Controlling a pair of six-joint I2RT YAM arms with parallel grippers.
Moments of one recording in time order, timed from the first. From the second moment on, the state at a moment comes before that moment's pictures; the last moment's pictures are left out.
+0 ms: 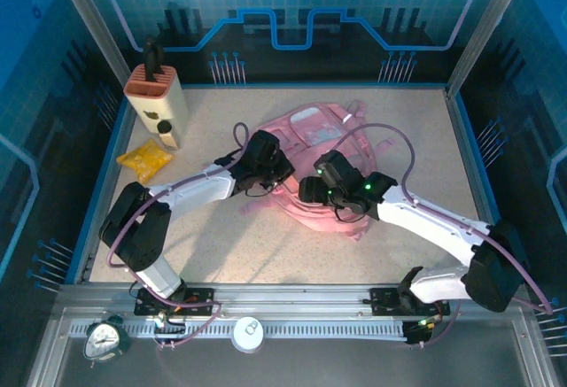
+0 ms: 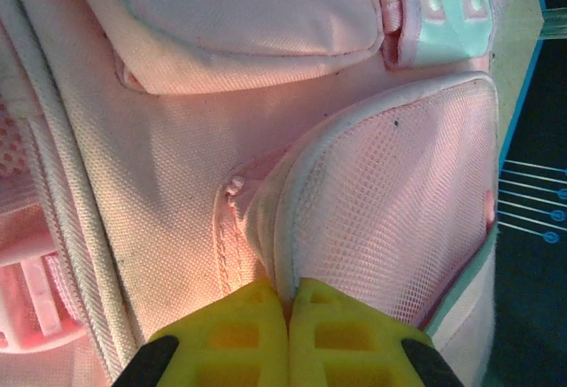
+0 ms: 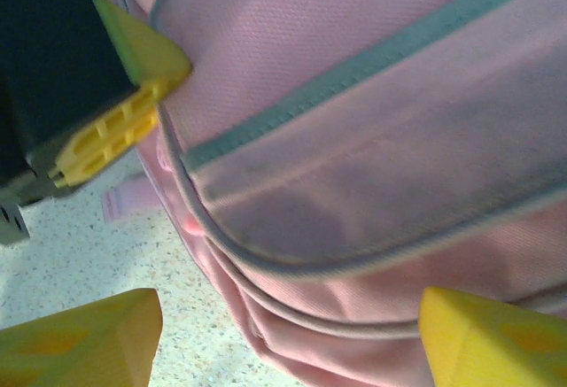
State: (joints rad) left arm -0.62 1.64 1.07 -0.20 0.15 -1.28; right arm 0.79 1.30 0.97 -0.61 0.14 0.80
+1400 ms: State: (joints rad) left arm -0.73 1.64 1.02 -0.11 0.04 -1.42; right arm 1.01 1.48 0.93 -0.60 0.61 1.26
